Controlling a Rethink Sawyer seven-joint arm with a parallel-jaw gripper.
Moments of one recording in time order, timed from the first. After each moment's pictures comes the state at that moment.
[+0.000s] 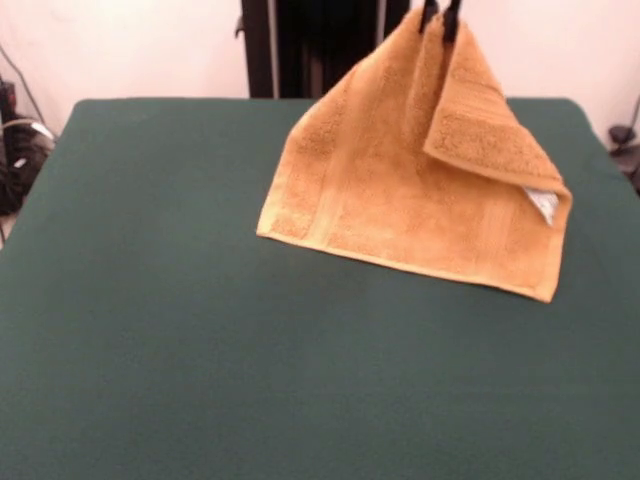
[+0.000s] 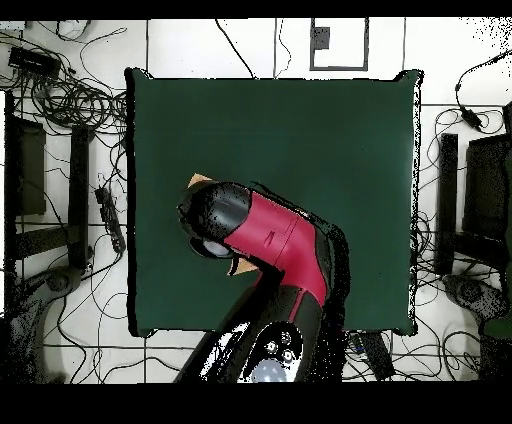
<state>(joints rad) 0.26 -0.58 -0.54 1.57 0.46 1.01 1.70</state>
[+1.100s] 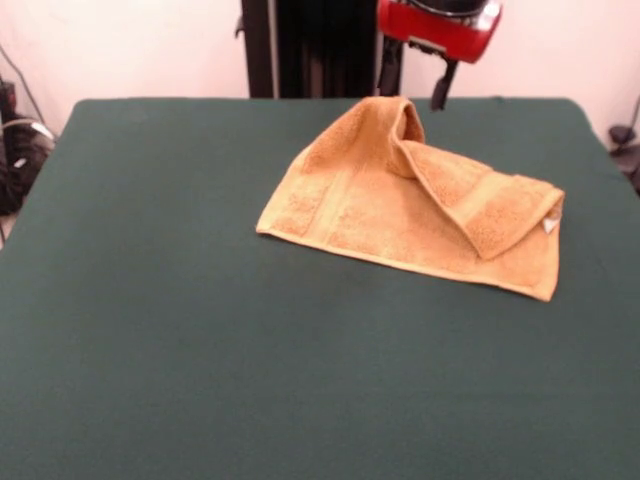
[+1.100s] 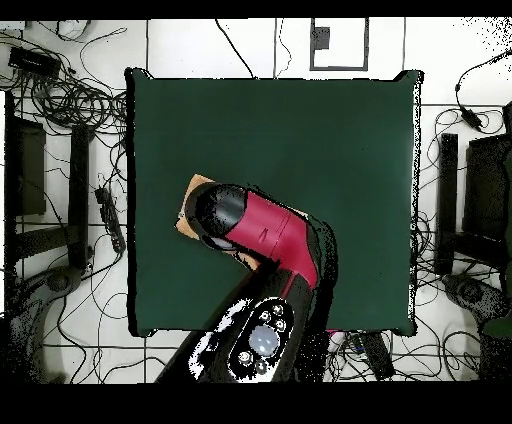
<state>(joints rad) 0.26 -0.49 -0.53 1.57 0.46 0.85 1.71</state>
